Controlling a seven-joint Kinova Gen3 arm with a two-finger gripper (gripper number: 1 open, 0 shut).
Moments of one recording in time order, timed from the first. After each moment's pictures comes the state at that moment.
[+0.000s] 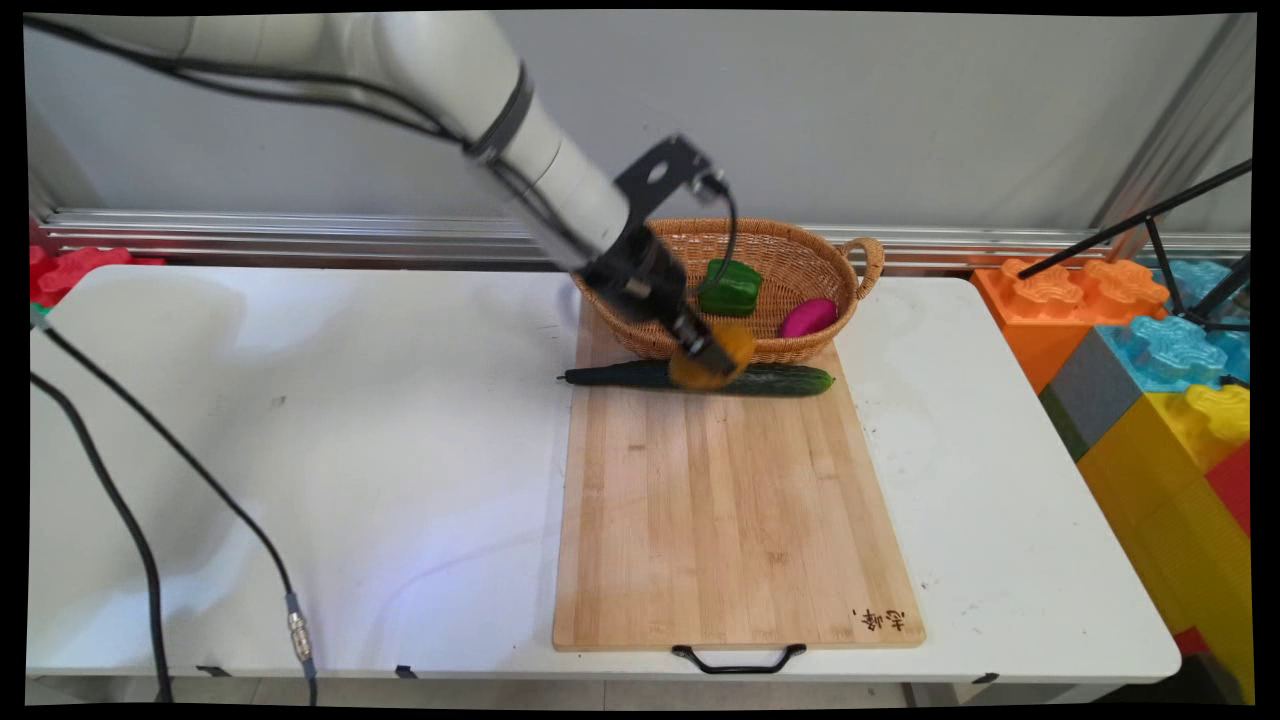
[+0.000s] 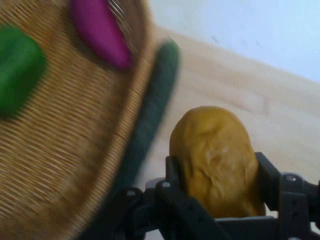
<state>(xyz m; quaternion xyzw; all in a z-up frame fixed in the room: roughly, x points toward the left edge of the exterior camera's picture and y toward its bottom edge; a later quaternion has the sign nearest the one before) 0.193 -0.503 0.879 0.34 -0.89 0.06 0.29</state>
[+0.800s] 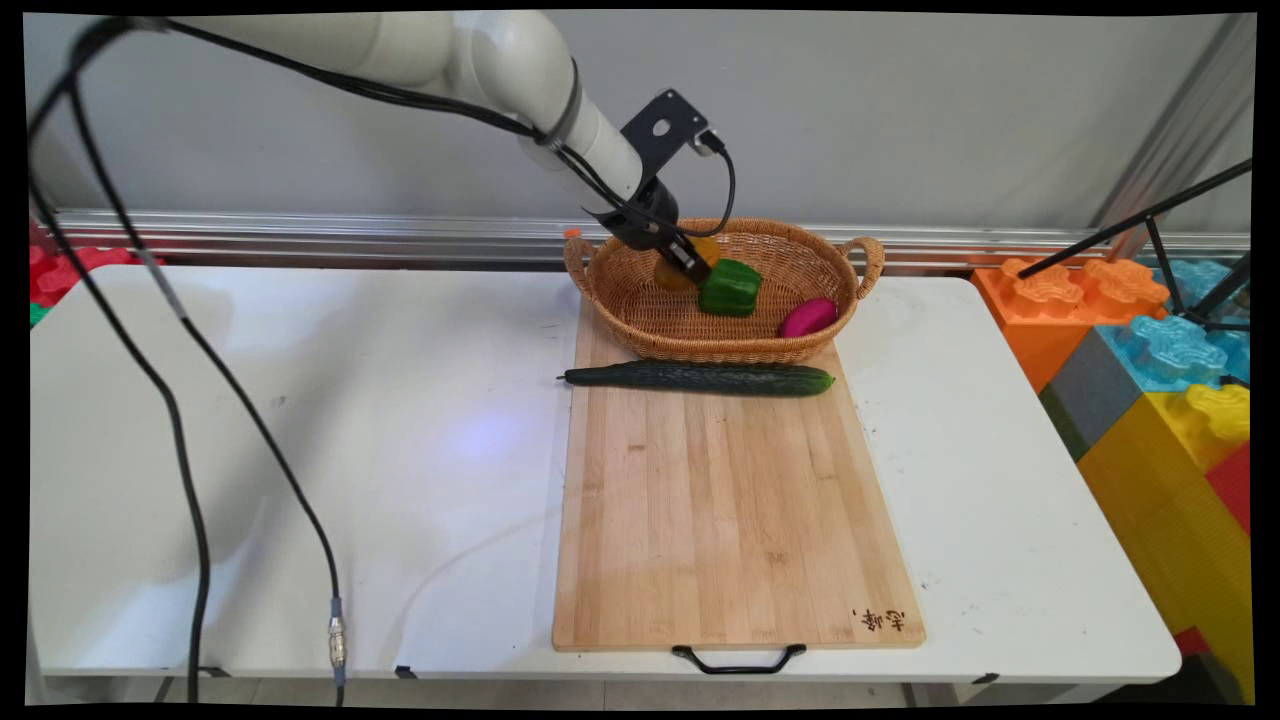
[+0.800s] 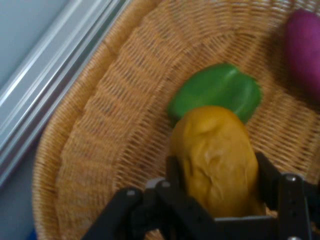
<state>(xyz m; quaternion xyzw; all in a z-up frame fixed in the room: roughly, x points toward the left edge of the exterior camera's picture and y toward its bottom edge) 0.217 -0.612 0.841 0.39 -0.87 0.19 0.25</state>
